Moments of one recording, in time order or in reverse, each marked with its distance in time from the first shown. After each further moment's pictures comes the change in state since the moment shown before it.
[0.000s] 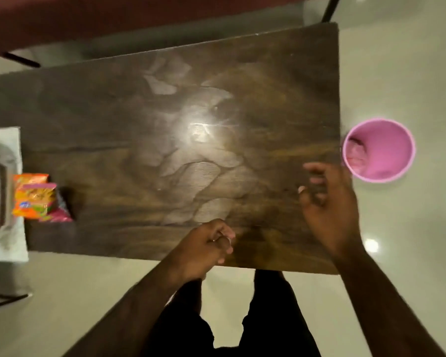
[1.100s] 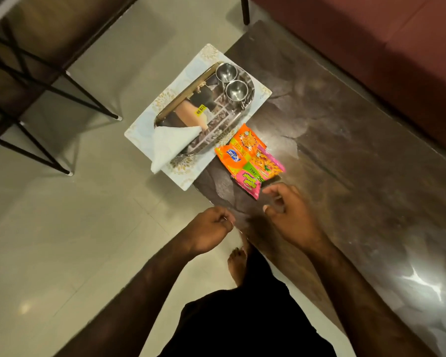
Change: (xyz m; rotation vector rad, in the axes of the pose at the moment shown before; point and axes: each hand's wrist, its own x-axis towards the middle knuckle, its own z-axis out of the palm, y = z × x) left_hand -0.155 -0.344 -0.365 -0.506 0.419 -0.007; right_hand -0.183 -0.352 0.458 -0.449 -0.828 -0.411
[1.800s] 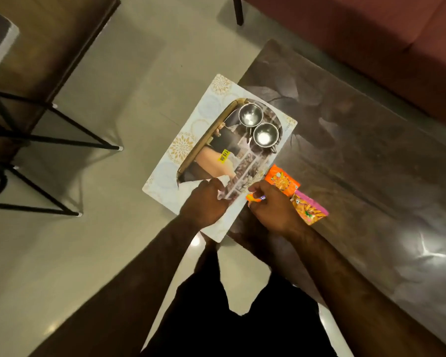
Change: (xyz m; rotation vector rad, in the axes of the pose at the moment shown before) left_hand 0.162 0.048 -0.190 0.365 0.107 0.101; right_hand 0.179 -0.113 0.075 0.073 -0.076 0.248
